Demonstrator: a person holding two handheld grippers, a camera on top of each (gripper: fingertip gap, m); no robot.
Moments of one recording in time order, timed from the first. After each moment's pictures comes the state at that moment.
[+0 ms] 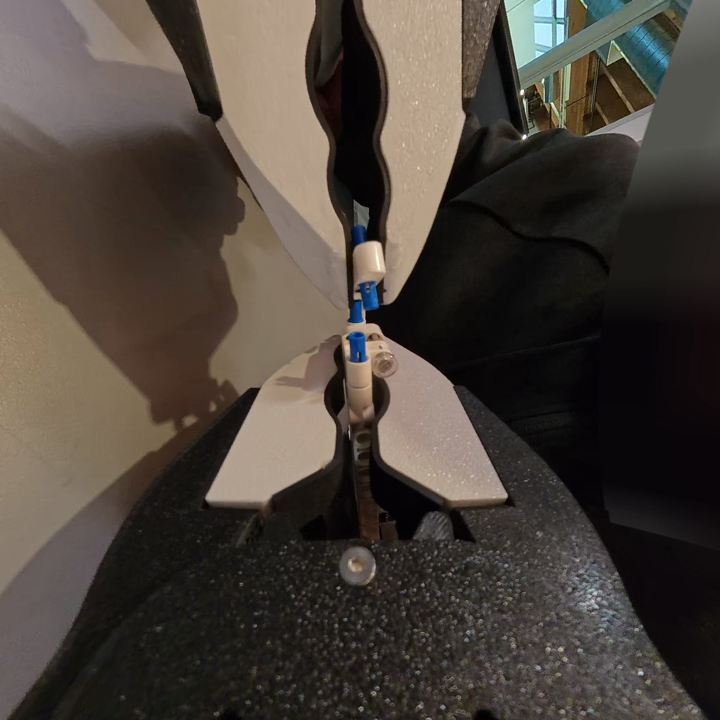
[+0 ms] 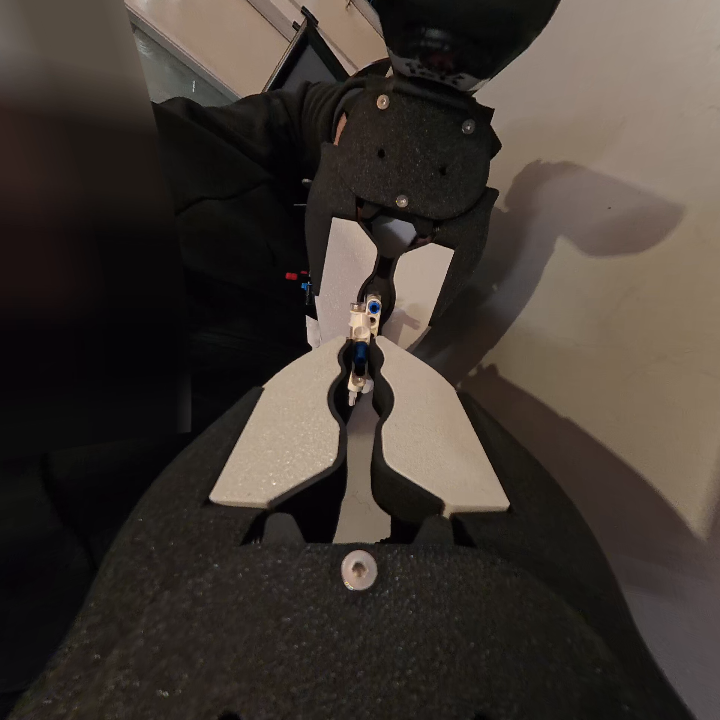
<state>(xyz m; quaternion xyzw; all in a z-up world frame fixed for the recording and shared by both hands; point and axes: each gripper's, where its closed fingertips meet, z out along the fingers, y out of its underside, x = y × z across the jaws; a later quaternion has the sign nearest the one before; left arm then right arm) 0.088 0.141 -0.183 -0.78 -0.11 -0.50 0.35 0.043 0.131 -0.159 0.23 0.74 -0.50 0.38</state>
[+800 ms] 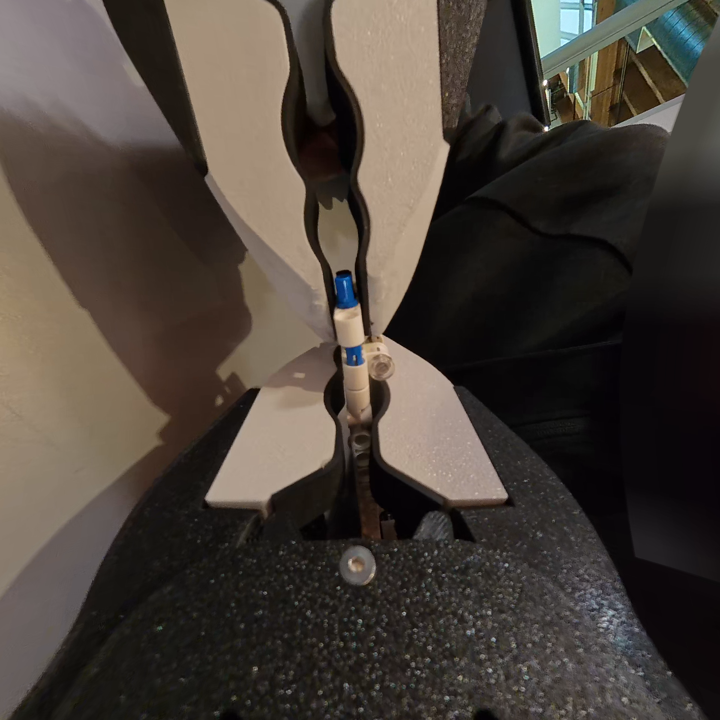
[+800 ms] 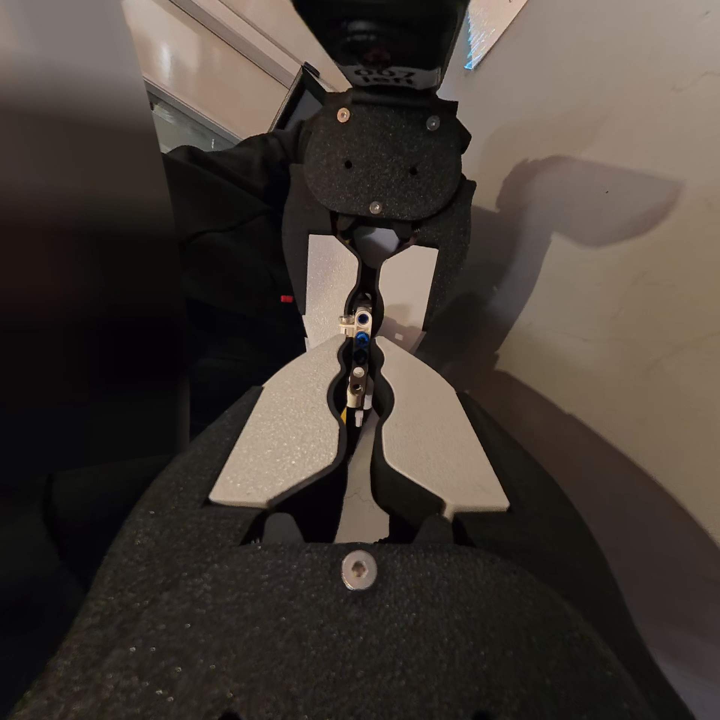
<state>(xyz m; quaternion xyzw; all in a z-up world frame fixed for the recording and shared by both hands) 0.087 0.140 -0.188 -0.79 -0.12 -0.49 0.35 0.041 0.121 -0.166 0.28 0.71 -0.51 0.40</state>
